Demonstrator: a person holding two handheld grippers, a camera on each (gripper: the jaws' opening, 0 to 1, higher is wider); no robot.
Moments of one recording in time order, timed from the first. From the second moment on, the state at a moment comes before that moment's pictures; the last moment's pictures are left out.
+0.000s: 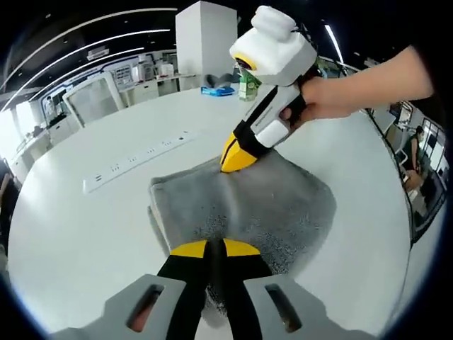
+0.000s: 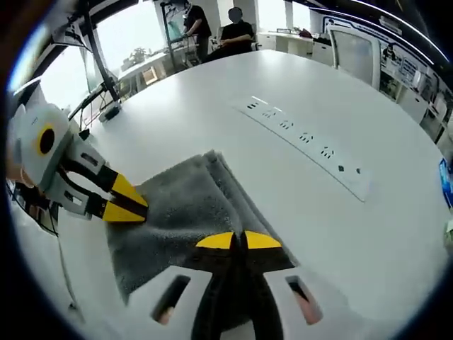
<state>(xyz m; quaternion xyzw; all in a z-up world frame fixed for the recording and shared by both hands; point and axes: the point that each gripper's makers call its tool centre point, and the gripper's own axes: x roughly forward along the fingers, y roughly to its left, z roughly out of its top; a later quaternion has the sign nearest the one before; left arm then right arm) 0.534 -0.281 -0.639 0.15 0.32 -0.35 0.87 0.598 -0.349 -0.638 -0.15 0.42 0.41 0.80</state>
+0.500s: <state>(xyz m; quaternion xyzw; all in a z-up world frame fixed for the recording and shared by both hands) 0.533 -0.282 -0.642 0.17 0.30 -0.32 0.88 0.580 -0.351 -0.594 -0.10 0.37 0.38 0.84</state>
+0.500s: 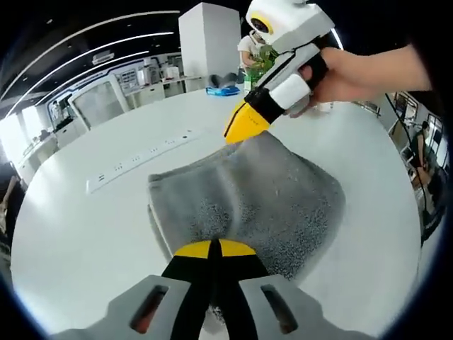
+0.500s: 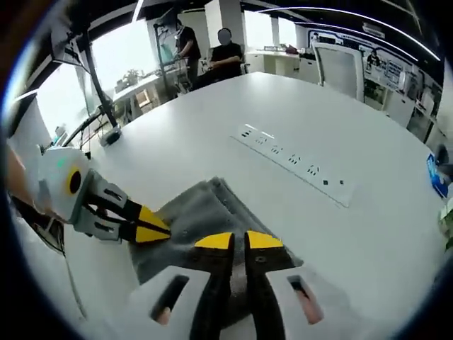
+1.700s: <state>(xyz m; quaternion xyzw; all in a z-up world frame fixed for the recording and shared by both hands) 0.535 -0.283 -0.645 0.16 0.33 -0.29 0.88 0.524 -0.377 -0.650 -0.10 0.45 0.25 0.85</state>
